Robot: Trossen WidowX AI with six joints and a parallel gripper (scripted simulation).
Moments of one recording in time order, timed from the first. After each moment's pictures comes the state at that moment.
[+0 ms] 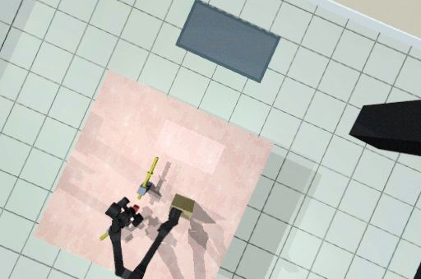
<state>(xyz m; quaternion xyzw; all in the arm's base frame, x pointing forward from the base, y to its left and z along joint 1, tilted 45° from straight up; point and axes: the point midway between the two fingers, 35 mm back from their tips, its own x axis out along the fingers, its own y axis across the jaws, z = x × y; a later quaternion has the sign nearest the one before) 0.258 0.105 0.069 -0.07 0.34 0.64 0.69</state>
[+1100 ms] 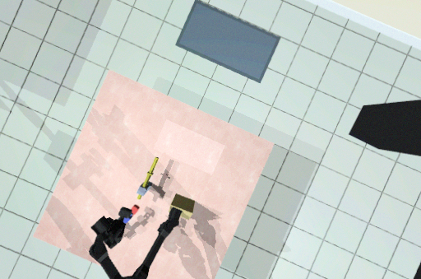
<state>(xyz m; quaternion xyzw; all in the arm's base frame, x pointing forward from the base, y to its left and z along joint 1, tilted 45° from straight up) 0.261 0.033 0.153 0.23 0.66 0.32 0.64</state>
